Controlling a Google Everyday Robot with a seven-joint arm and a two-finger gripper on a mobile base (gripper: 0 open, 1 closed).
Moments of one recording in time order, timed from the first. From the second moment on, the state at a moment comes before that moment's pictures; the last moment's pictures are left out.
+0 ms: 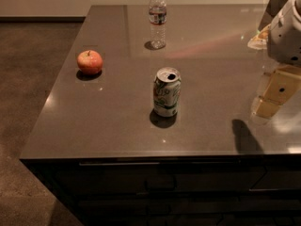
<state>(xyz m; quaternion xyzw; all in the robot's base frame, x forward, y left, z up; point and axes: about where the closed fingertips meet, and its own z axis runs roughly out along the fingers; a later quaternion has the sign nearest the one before) 0.438 -0.216 0.977 -0.60 0.78 -0.04 0.16</state>
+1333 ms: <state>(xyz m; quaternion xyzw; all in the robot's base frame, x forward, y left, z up) 0.538 -0.210 0.992 -0.58 0.79 -0.01 0.21</state>
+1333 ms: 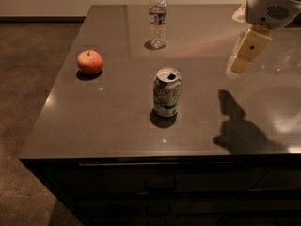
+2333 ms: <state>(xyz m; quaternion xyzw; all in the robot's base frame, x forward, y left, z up) 0.649 -0.177 0.993 -0.52 0.81 0.03 0.29</state>
